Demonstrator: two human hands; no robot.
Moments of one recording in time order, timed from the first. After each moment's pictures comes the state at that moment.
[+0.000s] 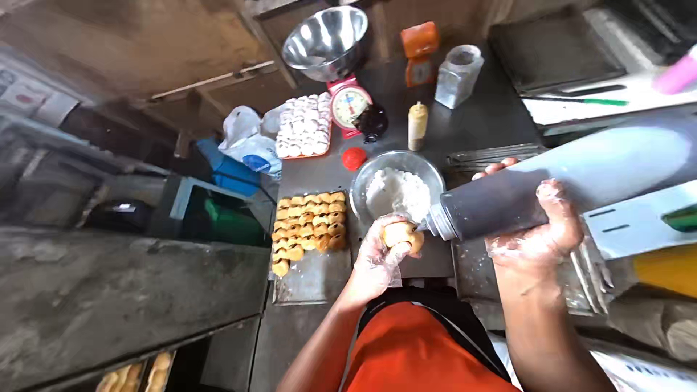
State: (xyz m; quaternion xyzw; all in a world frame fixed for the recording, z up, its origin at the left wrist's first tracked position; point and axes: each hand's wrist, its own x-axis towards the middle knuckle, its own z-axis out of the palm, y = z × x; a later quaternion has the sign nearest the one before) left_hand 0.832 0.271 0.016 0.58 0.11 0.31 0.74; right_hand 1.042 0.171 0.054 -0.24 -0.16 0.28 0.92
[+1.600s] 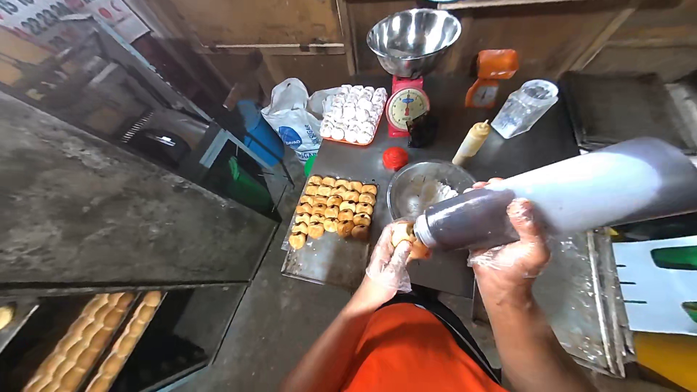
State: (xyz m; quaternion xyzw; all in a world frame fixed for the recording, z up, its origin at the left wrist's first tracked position) left_hand 0.750 0.272 -0.002 0.57 0.21 0.41 0.68; right_hand 0.934 0.233 0.061 -0.31 -0.24 0.31 0.86
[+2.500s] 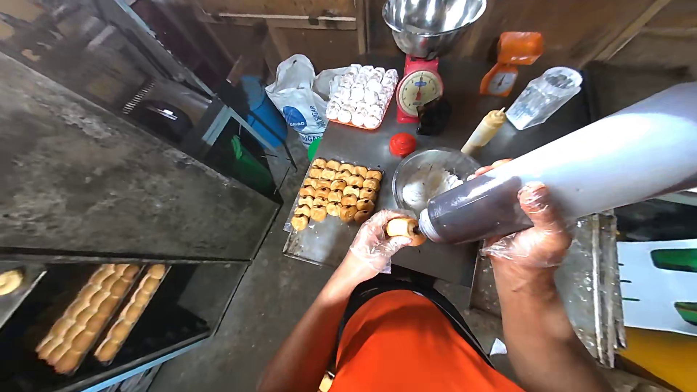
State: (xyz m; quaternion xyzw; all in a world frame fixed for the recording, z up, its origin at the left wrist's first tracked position) left_hand 0.713 0.294 0.008 0.64 0.22 0.36 0.64; right_hand 0.935 0.234 0.077 -0.30 -0.33 0.34 0.83
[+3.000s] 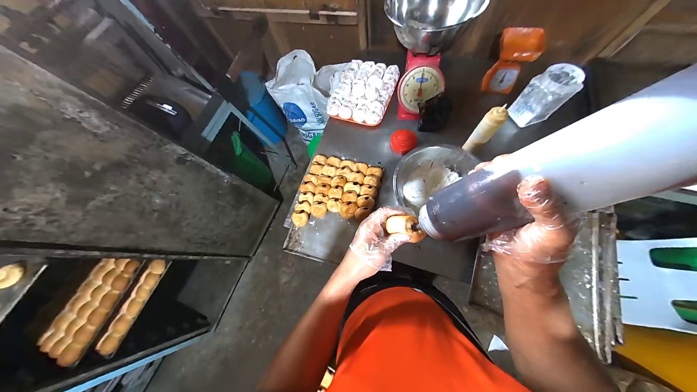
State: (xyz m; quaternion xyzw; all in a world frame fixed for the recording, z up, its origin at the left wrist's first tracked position) left_hand 0.710 0.288 0.003 0.61 0.20 0.39 0.67; right_hand 0.930 0.234 0.083 -0.31 -0.34 0.31 0.84
